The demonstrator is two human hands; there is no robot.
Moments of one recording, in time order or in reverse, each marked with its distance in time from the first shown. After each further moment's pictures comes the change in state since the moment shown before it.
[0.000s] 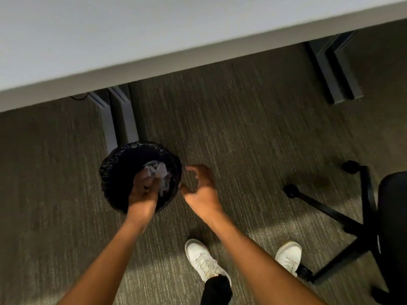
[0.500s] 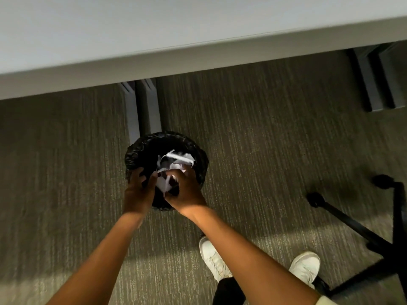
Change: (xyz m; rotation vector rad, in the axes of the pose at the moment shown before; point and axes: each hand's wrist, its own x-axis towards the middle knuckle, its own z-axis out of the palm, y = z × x) left_hand 0.051 -0.032 -0.079 0.156 0.077 -0.106; right_hand 0.016 -0.018 0.118 -0.123 -0.350 0.014
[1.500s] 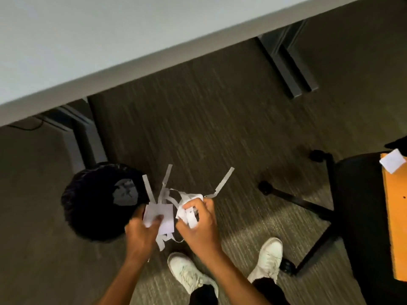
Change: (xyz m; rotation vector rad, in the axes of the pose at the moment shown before) left_hand -0.127 0.032 0.171 0.230 -0.116 0.377; right_hand -0.148 0.097 -0.178 0.259 0.514 0.158
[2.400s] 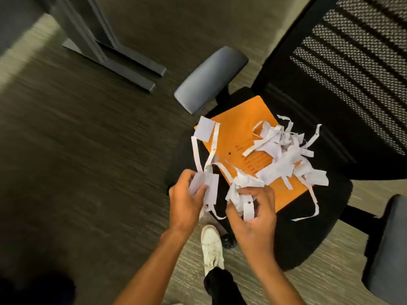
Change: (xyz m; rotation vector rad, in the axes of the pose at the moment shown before) left_hand -0.161 0.283 0.406 0.087 -0.657 0.615; right_hand -0.057 0.133 -0.437 0.199 0.995 0.068
